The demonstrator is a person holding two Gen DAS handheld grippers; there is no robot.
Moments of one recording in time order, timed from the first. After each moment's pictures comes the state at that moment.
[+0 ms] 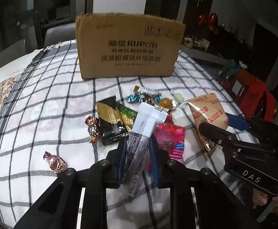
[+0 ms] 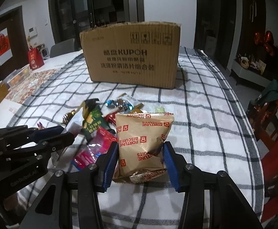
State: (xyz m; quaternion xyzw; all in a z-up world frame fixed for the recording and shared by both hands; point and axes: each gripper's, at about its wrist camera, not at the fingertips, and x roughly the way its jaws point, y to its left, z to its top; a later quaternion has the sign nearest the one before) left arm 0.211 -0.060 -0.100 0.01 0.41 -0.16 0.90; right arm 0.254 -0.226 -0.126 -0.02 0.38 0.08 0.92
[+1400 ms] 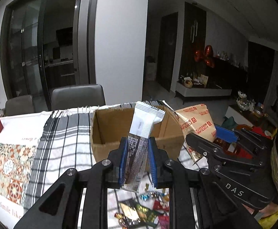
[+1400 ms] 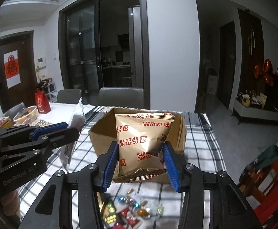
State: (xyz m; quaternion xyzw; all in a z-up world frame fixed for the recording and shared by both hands) left arm 0.289 -0.056 0.072 0.02 0.27 -0.16 0.95; right arm 0.336 -0.208 0.025 -0.01 0.23 0.10 0.97
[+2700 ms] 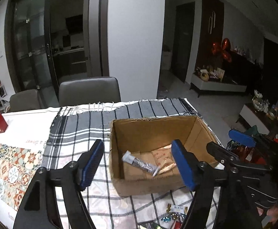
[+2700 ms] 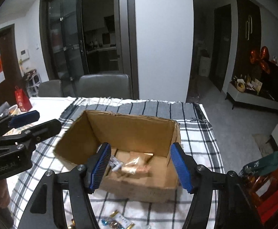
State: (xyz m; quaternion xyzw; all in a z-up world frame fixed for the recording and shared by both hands) left arm 0.380 -0.046 0.076 0.02 0.31 -0.11 0.94; right arm 0.424 -0.220 0.022 -0.01 0.31 0.06 0.95
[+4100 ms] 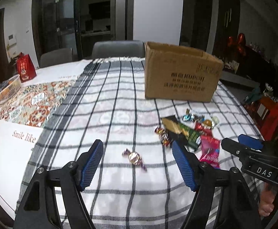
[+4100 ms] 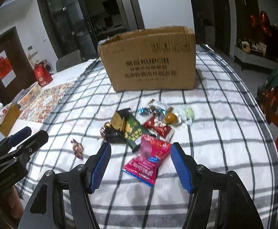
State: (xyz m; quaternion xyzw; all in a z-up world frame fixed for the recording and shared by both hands) left arm 0.162 0.022 -0.057 0.00 0.36 -0.03 0.93; right arm 0.238 -0.187 -0.110 0.07 0.40 0.09 0.91
